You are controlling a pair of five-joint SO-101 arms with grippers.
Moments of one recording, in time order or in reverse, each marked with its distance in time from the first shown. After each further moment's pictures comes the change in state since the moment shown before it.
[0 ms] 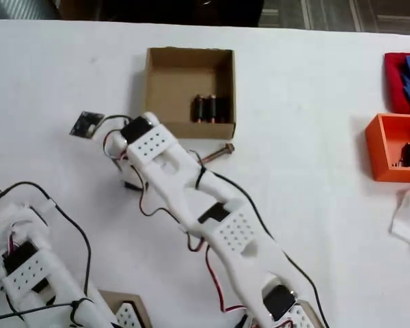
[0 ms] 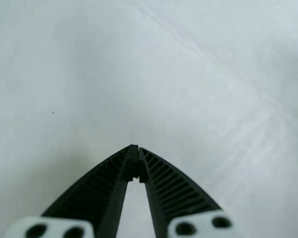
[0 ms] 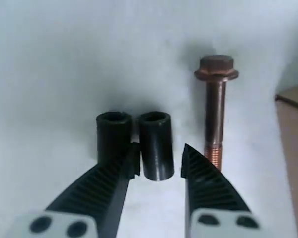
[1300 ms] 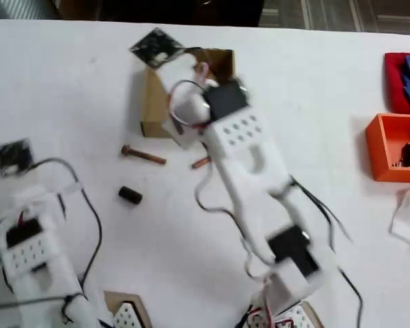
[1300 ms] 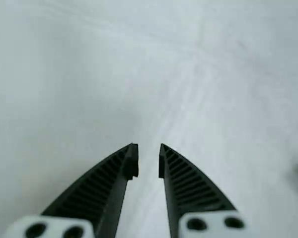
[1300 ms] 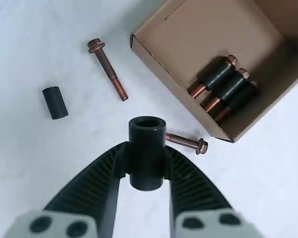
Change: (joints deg) left arm 14.2 7.2 -13.4 17.1 -11.6; right arm 14.1 -46.1 17.0 9.9 -10.2
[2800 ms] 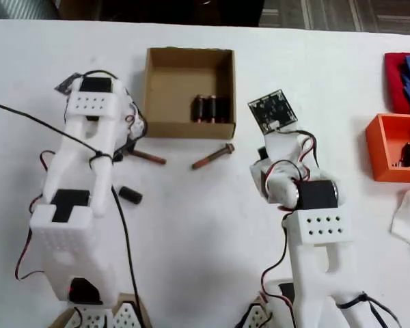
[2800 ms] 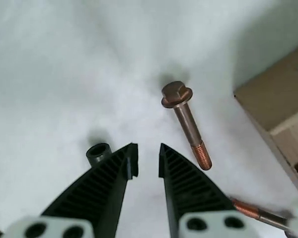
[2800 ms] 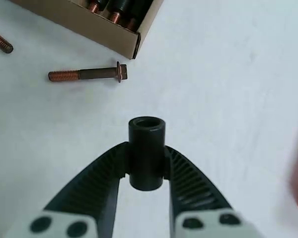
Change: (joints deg) left arm 33.0 72.4 -82.4 44.0 66.0; right arm 24.1 -47.8 70.2 -31.8 3.1
